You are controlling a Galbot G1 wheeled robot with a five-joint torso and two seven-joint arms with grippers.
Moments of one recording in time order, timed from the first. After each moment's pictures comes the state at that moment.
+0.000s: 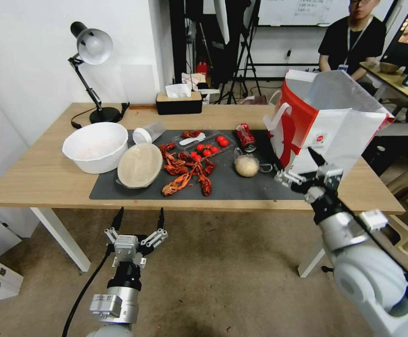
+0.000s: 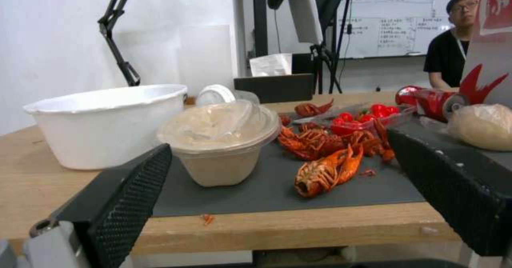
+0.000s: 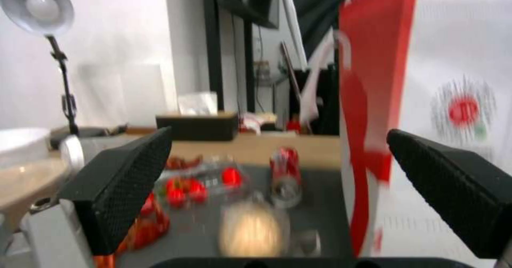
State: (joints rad) left arm 1.79 -1.39 -0.37 -2.20 -0.03 -0.23 -0.19; right arm -1.49 1.02 0.49 2.24 0.49 0.02 0.15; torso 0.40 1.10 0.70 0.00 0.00
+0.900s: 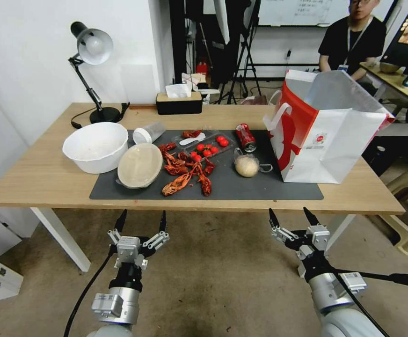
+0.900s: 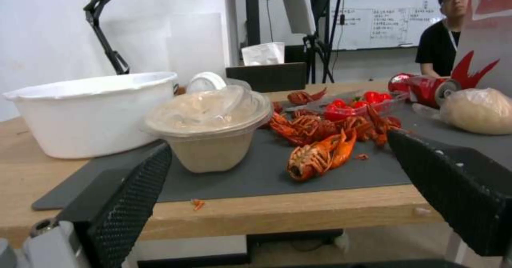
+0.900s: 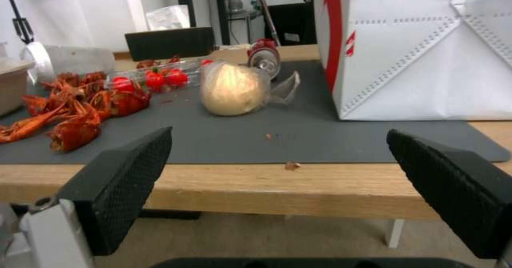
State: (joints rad) left arm 1.77 -1.38 -0.37 -2.18 -0.05 -0.22 -0.17; right arm -1.70 1.14 0.45 2.14 0.38 0.13 0.15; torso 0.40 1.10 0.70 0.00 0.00
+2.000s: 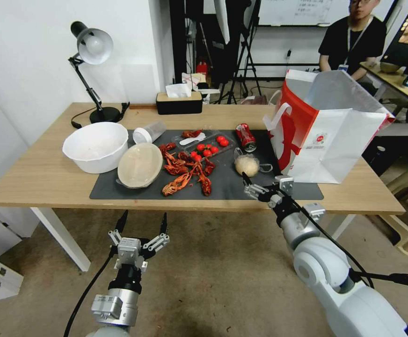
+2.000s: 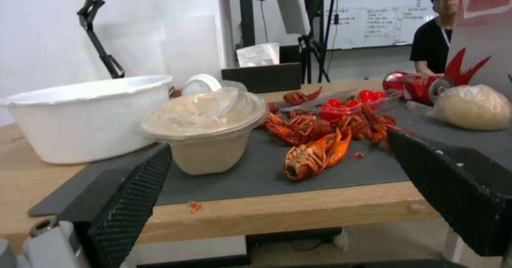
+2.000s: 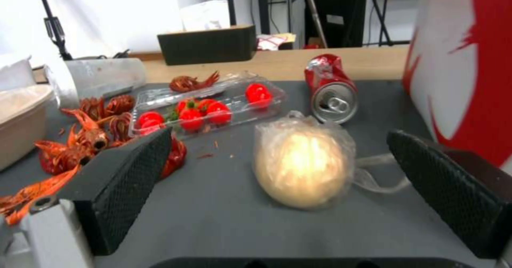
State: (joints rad) left arm 1.78 -1.37 -0.37 -2.18 -0.04 -0.22 -0.17; right arm -1.17 1.07 0.24 2.04 0.56 -0.25 0.23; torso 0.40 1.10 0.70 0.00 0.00
